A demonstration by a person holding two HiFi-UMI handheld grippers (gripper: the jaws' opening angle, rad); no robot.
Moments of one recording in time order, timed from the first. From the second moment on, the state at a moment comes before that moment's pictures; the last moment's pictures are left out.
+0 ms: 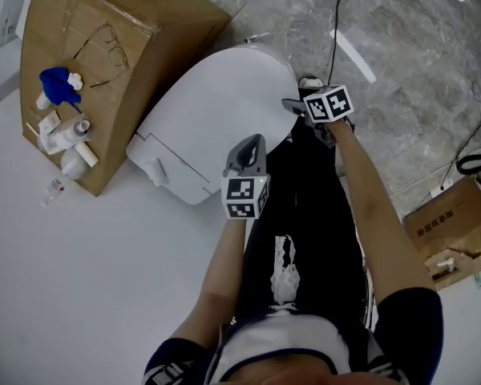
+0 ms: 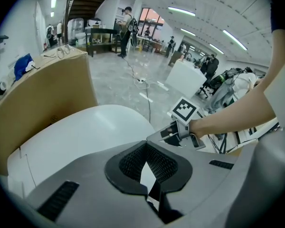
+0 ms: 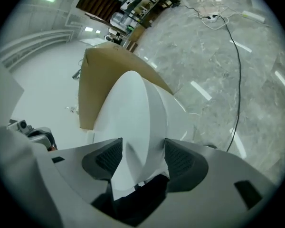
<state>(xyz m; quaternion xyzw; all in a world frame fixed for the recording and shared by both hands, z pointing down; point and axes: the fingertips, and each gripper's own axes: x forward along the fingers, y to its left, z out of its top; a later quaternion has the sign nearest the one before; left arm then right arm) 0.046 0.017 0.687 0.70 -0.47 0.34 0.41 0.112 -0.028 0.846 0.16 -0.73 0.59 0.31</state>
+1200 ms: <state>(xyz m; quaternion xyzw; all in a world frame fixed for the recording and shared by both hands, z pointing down) 0.051 0.013 0.665 0.73 -0.46 0.33 0.39 0.114 -0.032 0.732 0.19 -0.74 0.58 0.28</state>
